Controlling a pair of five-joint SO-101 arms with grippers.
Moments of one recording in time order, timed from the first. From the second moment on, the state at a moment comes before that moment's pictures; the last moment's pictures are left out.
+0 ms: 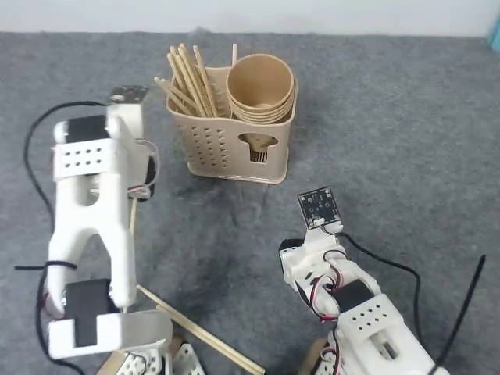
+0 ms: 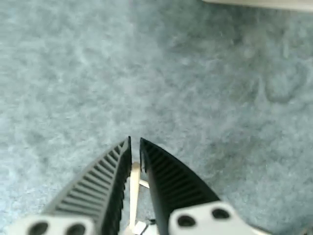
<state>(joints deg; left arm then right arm) -14.5 -4.5 10.9 96.0 -4.2 -31.4 -63.2 92.5 29.7 -10.6</state>
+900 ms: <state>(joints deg) -16.2 -4.5 -49.8 98.4 17.2 -31.4 -63.2 92.5 29.7 -10.6</state>
